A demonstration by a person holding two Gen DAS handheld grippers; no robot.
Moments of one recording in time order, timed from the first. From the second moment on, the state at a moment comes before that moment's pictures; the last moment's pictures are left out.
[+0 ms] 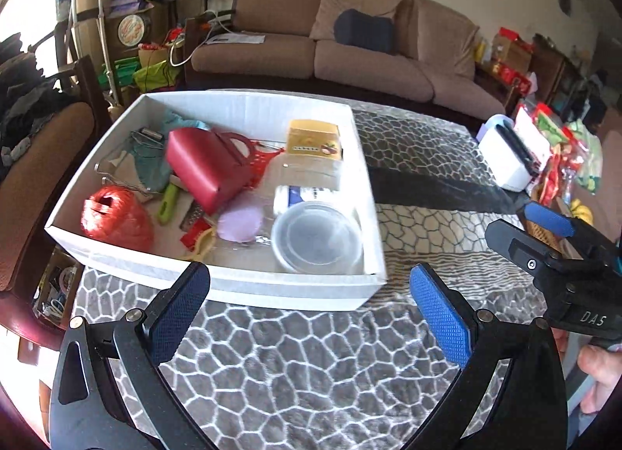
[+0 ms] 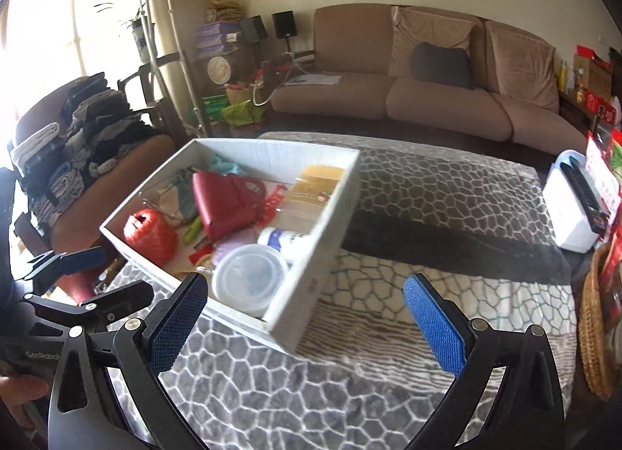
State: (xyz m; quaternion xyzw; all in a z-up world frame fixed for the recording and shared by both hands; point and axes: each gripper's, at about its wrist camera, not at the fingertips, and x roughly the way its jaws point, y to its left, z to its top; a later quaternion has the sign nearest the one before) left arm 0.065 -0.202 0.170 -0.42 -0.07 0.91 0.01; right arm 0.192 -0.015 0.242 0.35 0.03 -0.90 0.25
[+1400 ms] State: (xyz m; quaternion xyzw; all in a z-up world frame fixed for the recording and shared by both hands) left arm -0.064 -0.007 -0.007 -0.47 0.01 0.88 0.03; right arm 0.084 0.177 0.067 0.44 0.03 -0.89 0.08
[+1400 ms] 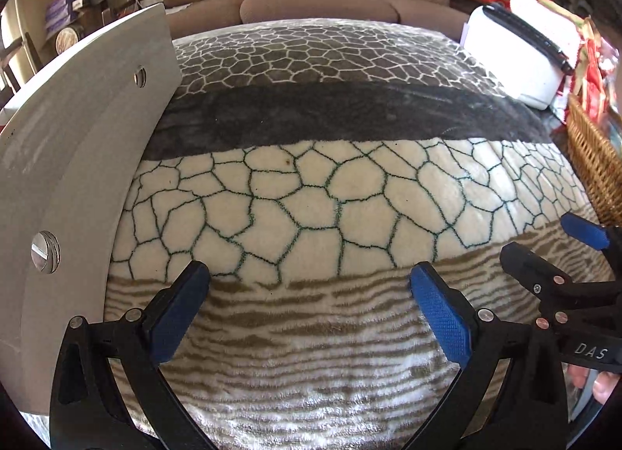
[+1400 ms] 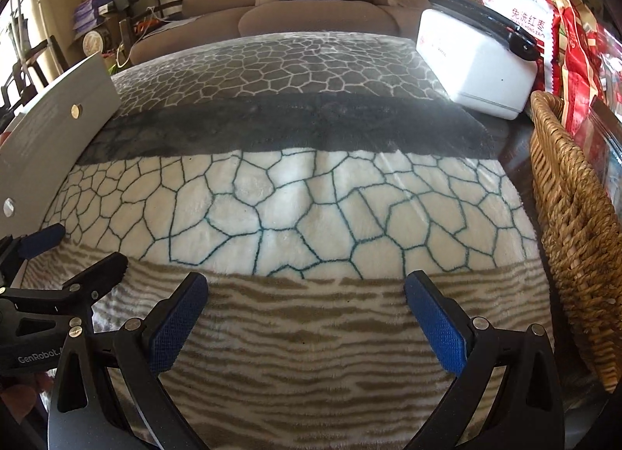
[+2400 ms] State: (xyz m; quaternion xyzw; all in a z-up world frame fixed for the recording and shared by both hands) left arm -0.064 -0.008 -0.007 -0.47 0.00 0.88 0.02; right arm 0.083 0.176 0.065 0.44 0.03 -0.89 0.08
